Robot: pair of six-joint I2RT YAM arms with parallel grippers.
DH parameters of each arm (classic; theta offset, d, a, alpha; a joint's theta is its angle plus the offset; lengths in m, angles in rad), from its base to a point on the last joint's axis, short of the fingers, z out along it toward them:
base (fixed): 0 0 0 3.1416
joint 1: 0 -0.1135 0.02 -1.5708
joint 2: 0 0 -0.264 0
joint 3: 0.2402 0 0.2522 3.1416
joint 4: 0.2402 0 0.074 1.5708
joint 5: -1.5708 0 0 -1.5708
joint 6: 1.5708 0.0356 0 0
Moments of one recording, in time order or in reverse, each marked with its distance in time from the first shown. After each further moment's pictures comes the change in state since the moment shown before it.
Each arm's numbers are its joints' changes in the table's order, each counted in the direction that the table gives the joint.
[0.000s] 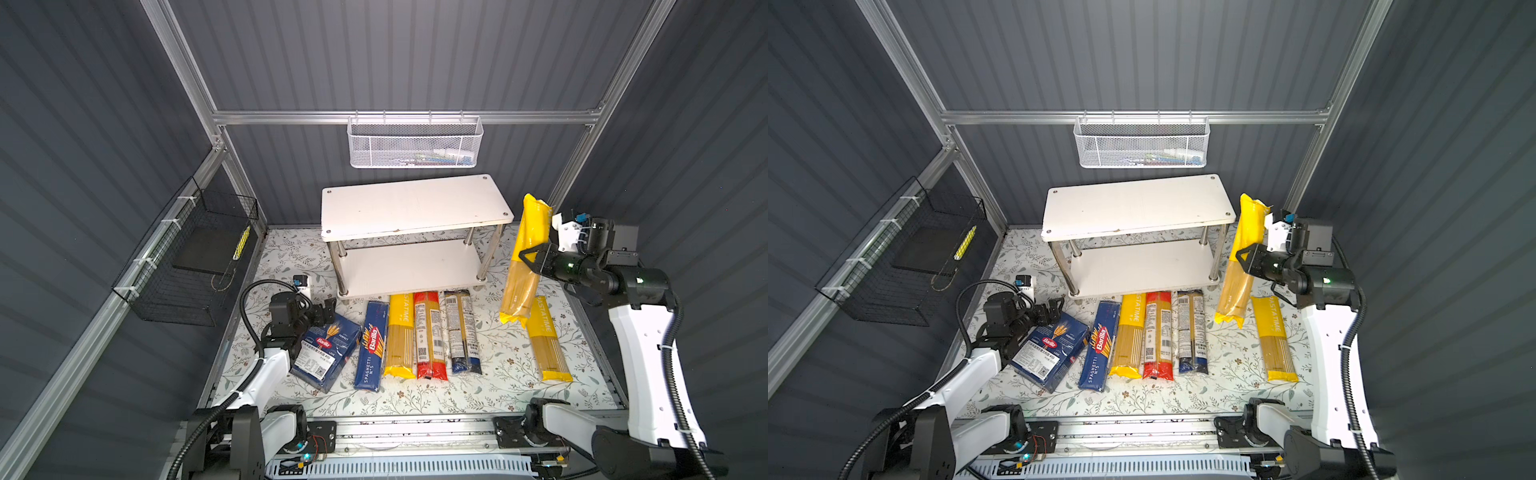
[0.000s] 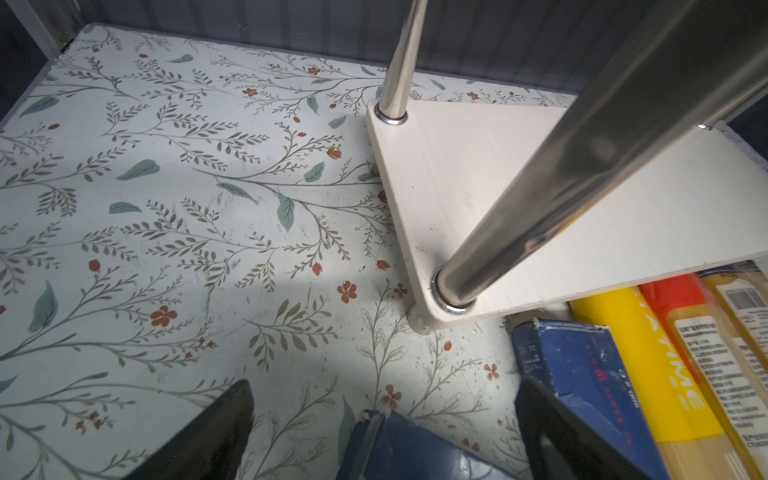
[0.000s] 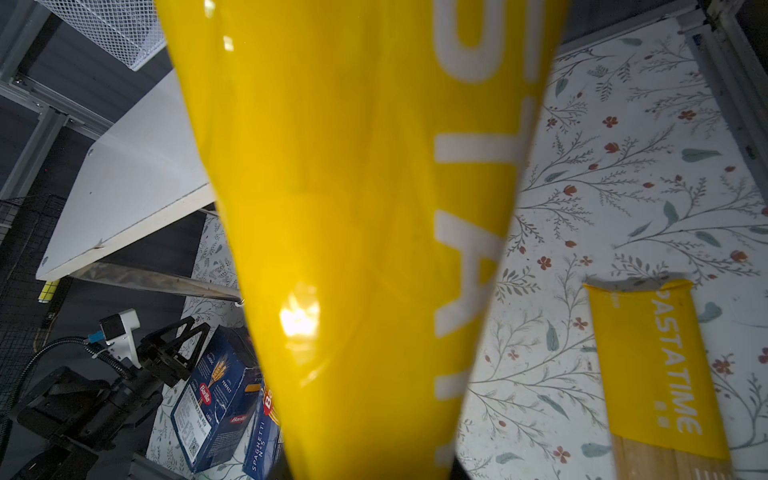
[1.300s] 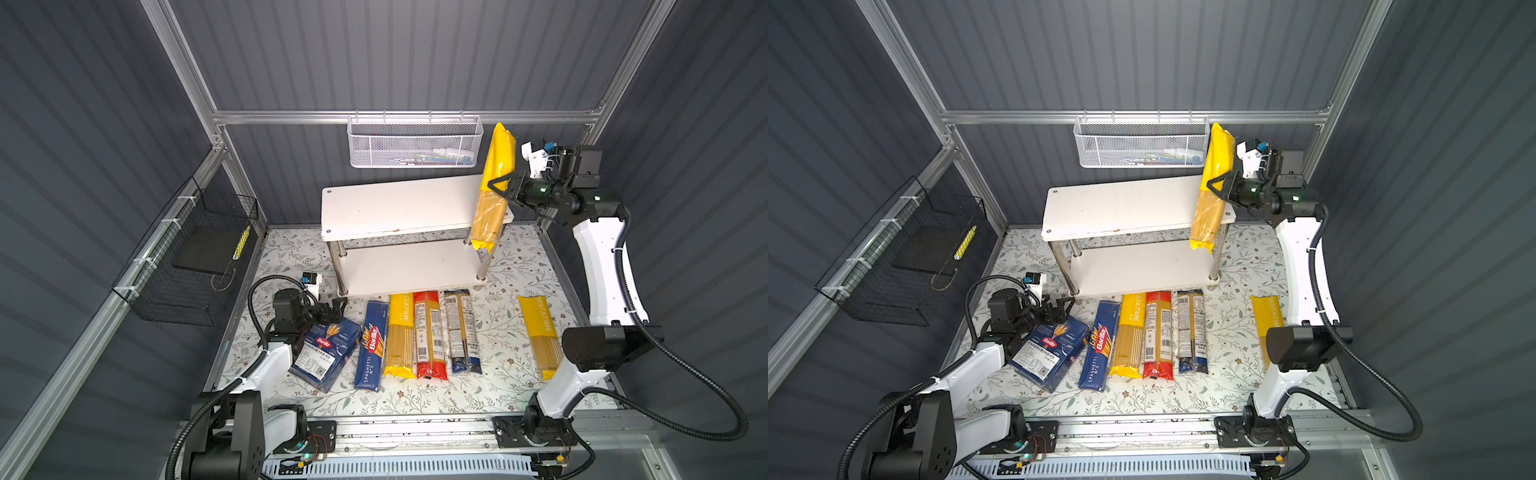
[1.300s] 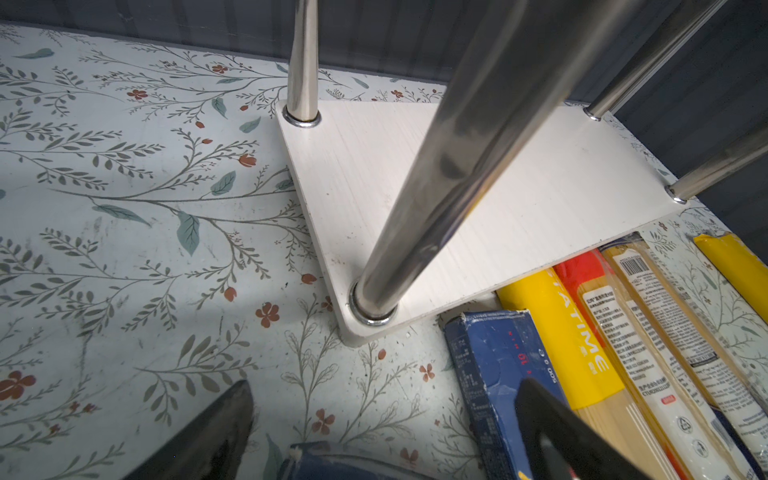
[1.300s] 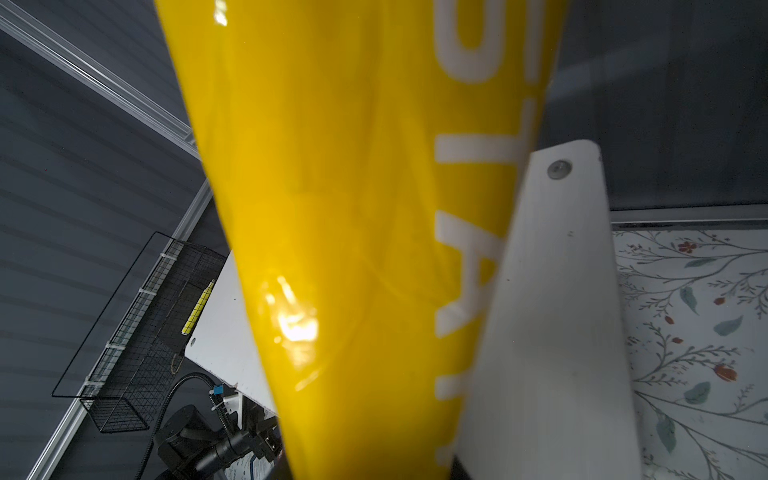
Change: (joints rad) left arm 0.021 -0.074 0.006 -0.075 -0.161 0.000; right arm -0.098 -0.627 0.716 -0.147 0.236 0.119
